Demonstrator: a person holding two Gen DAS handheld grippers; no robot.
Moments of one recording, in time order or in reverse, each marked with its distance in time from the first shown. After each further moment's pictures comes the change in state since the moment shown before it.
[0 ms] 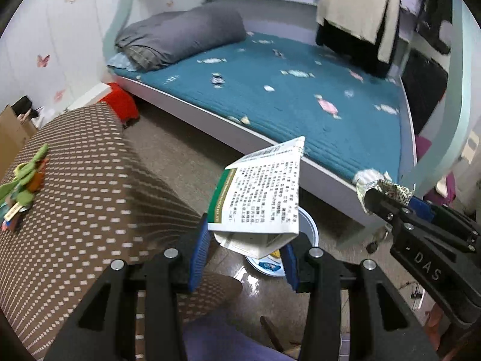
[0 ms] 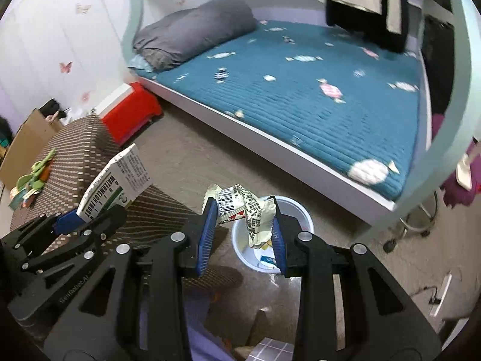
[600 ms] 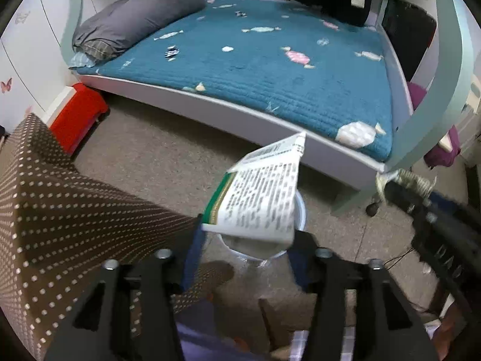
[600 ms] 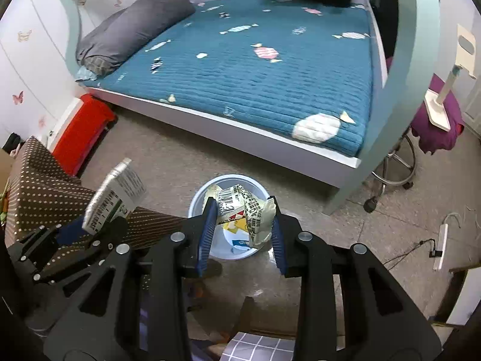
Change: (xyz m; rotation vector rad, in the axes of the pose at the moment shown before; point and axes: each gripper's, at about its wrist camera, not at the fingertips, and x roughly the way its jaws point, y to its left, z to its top) left arm 0.078 -0.080 0.002 0.132 0.142 -0.046; right arm 0.030 -0.086 -0.020 0.200 0.083 -0.133
